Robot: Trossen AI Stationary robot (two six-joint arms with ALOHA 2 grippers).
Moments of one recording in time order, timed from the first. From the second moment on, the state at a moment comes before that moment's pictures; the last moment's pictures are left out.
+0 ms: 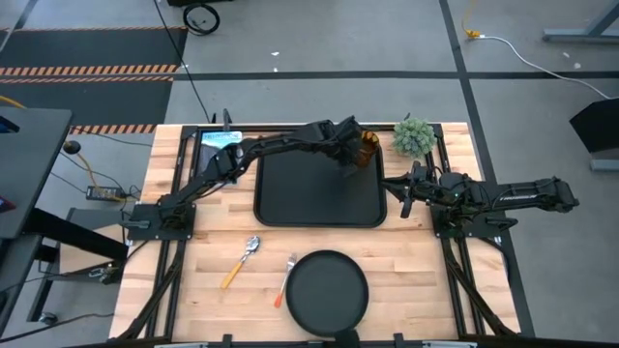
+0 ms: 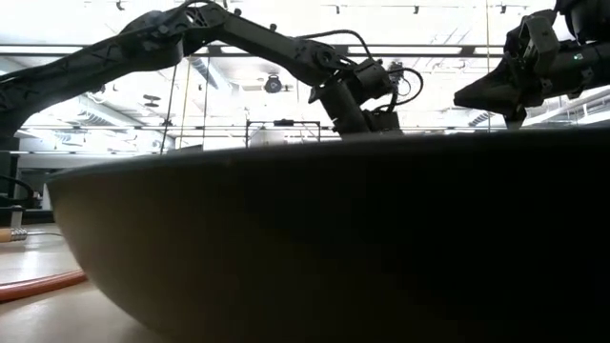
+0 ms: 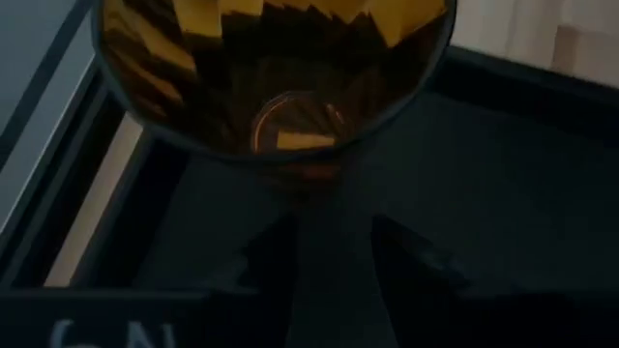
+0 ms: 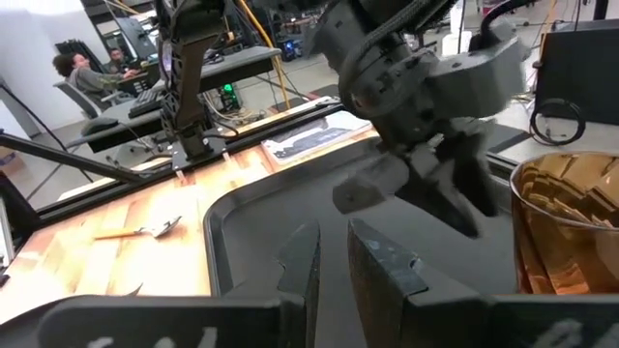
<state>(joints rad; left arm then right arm) 0.34 2.51 2.32 -0.73 -0.03 0.07 -0.02 0.31 0.14 0.04 0.34 0.29</state>
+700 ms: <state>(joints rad) 0.09 2.36 2.32 -1.29 -0.16 0.13 -0.02 0.28 0.14 0.17 0.13 0.23</state>
